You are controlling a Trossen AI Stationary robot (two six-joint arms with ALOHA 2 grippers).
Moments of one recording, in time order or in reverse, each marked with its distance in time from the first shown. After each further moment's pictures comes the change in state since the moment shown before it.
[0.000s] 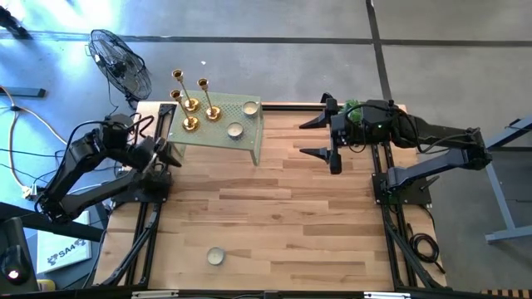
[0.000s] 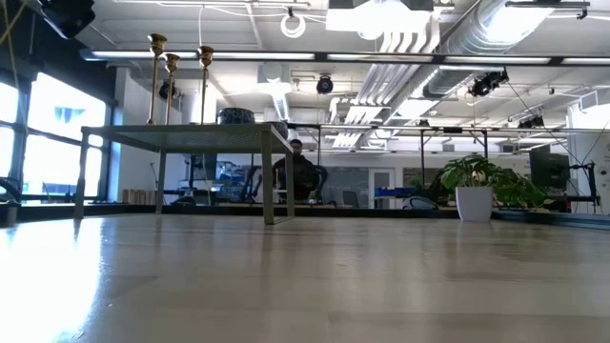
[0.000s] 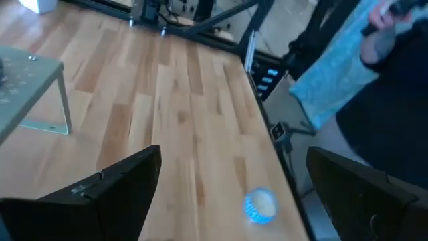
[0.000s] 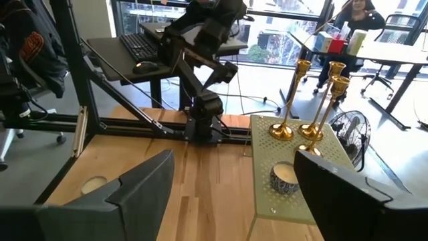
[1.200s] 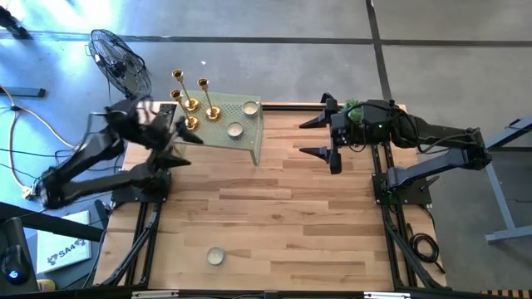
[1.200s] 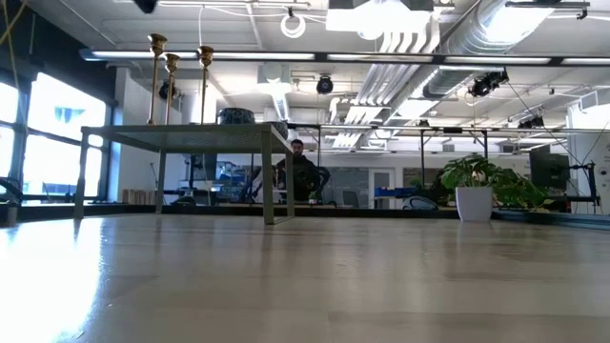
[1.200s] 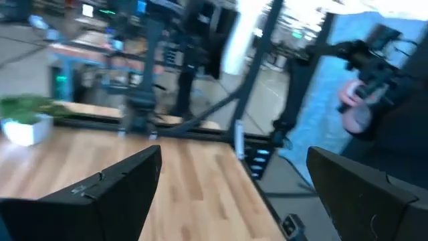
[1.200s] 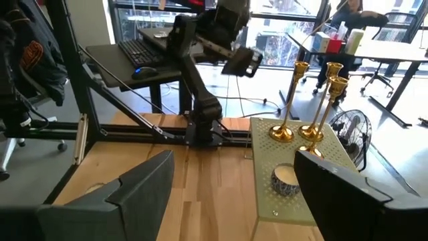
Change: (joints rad) left arm -0.139 0.204 -0.071 0.823 -0.041 -0.306; right arm 0.001 0.000 0.000 0.013 0.006 0.029
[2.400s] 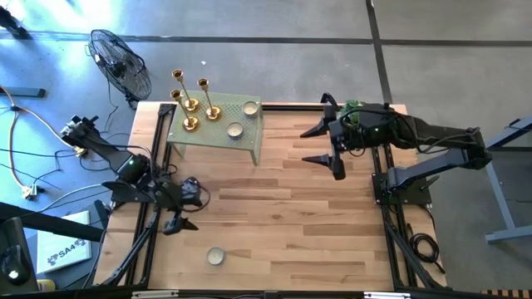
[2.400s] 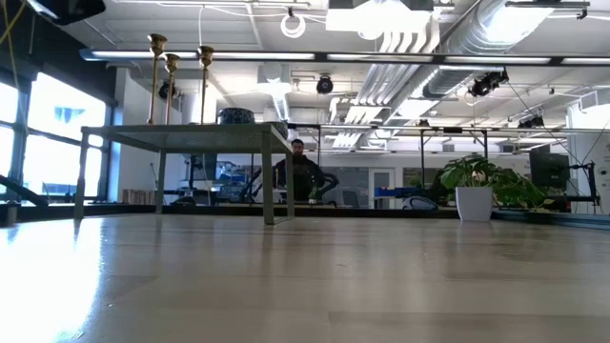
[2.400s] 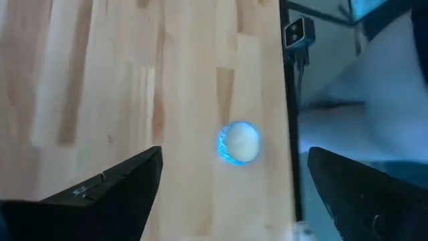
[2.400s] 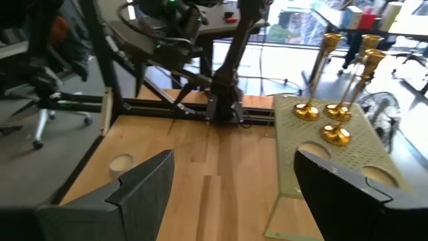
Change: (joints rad) left arm -1.091 0.410 0.175 -0.567 -0.853 -0.421; right arm 0.020 0.000 0.000 -0.095 -0.062 -0.002
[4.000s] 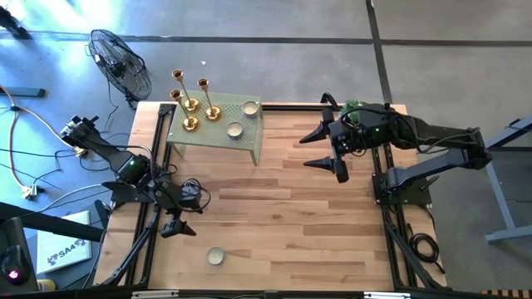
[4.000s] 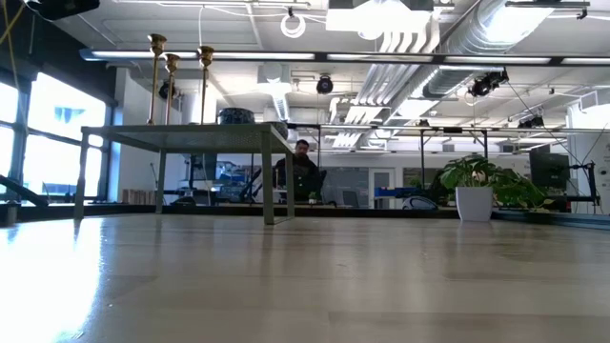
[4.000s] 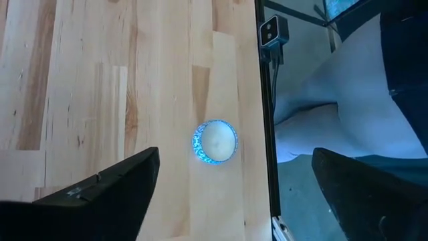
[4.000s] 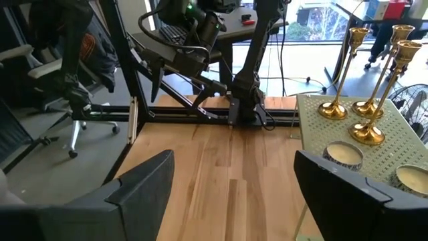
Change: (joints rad) left arm 0.000 0.009 0.000 0.045 0.078 -0.033; right arm 0.000 0.000 0.000 0.013 -0.077 0.084
